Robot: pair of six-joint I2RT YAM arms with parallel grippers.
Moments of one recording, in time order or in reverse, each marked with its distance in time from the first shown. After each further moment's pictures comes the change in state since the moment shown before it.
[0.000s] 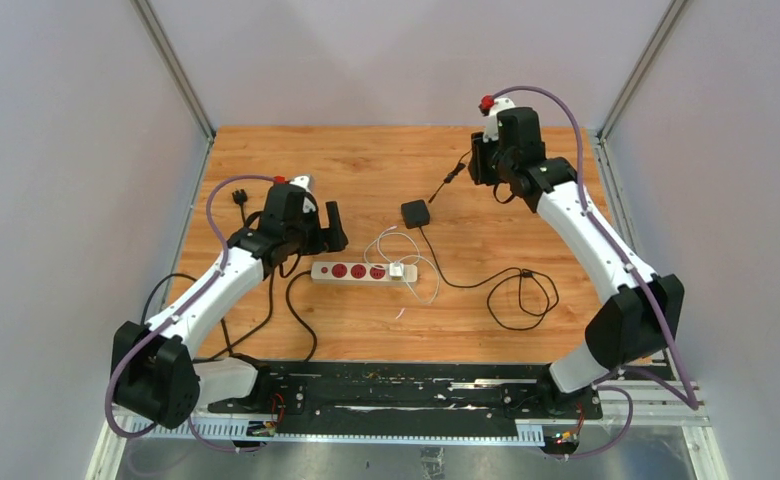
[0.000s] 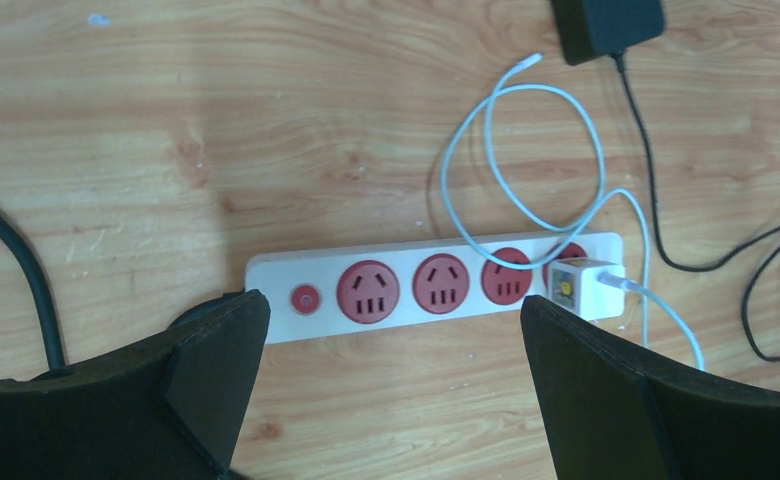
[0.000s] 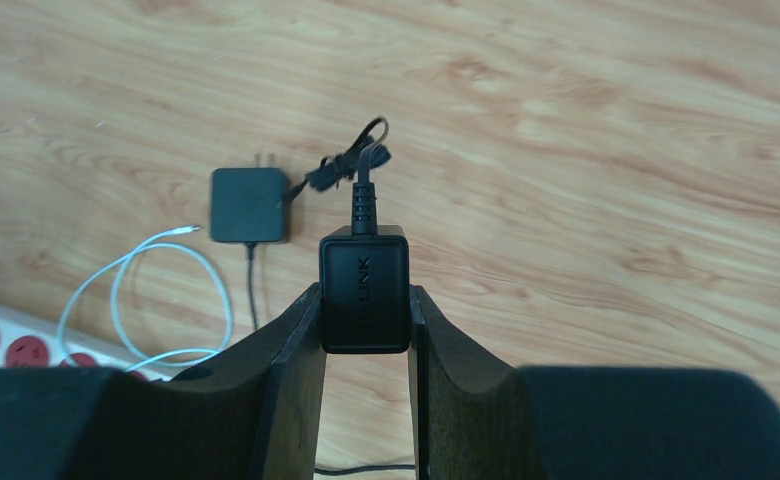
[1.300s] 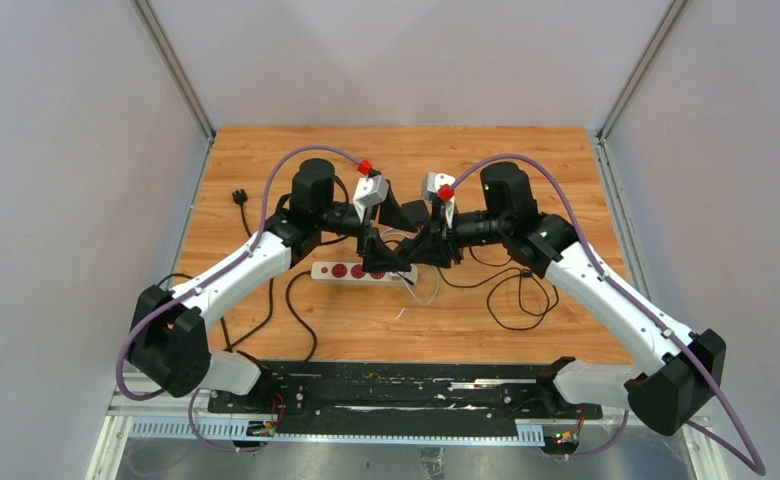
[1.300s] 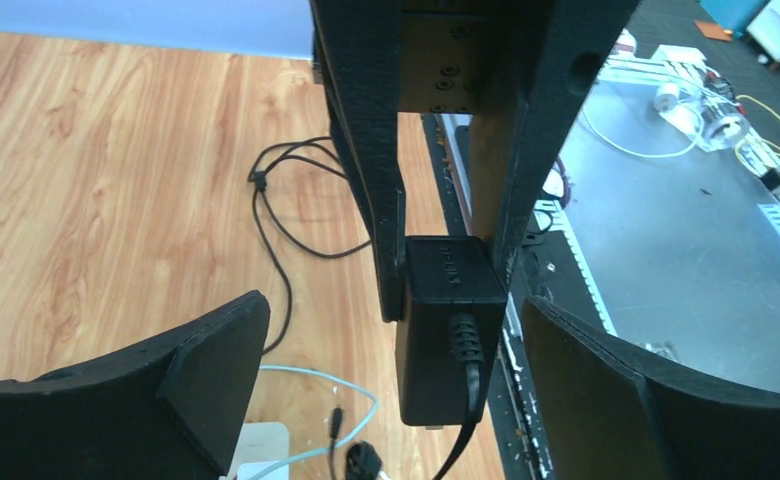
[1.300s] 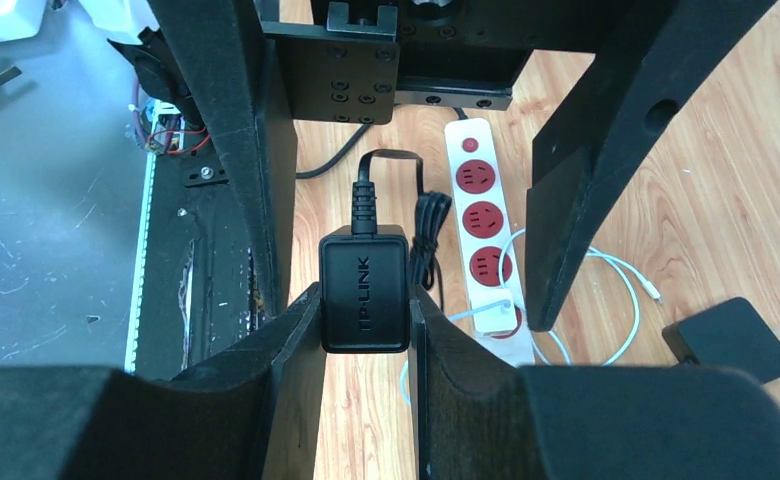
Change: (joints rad) left arm -0.161 0.181 0.126 0.542 1.185 0.490; right arm 0.258 -0.292 -0.332 0.111 -0.940 -0.299
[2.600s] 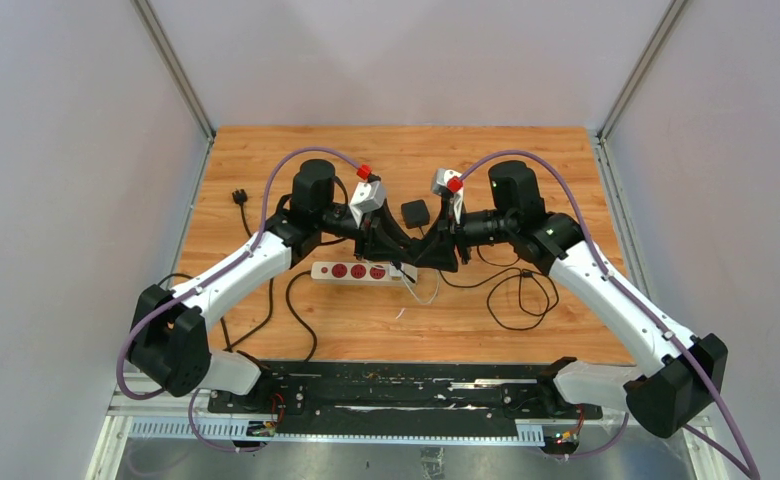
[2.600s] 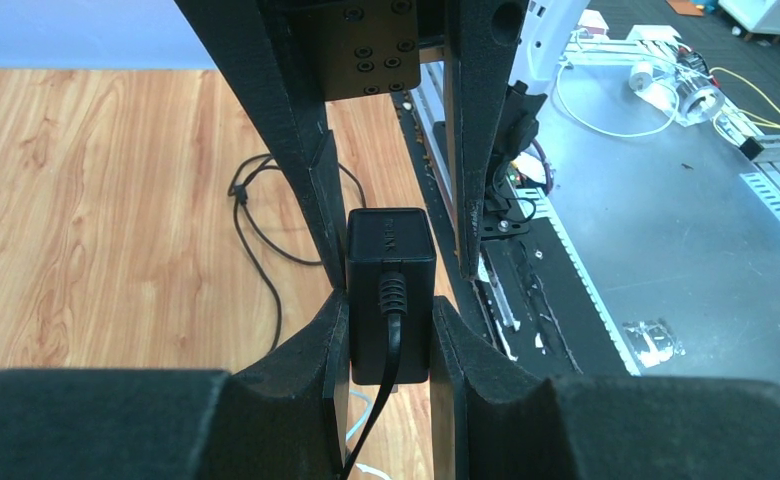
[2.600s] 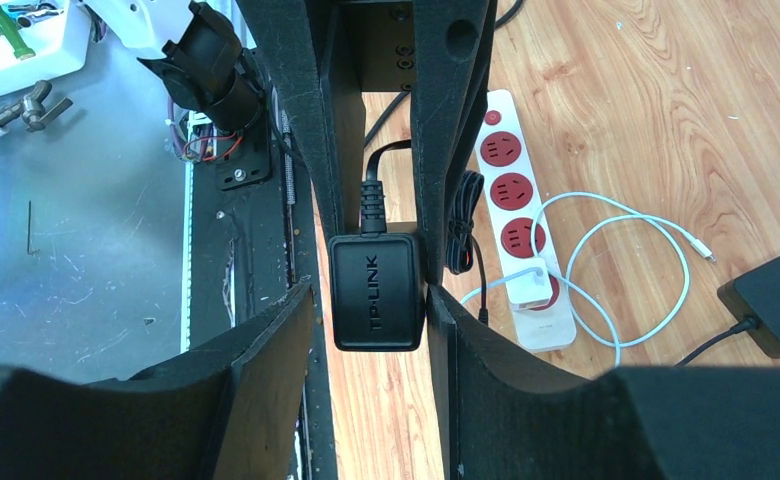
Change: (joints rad) left arm -0.005 0.002 -0.003 -0.003 0.069 0.055; right arm -0.045 -0.010 -0.008 -0.048 -0.041 0.093
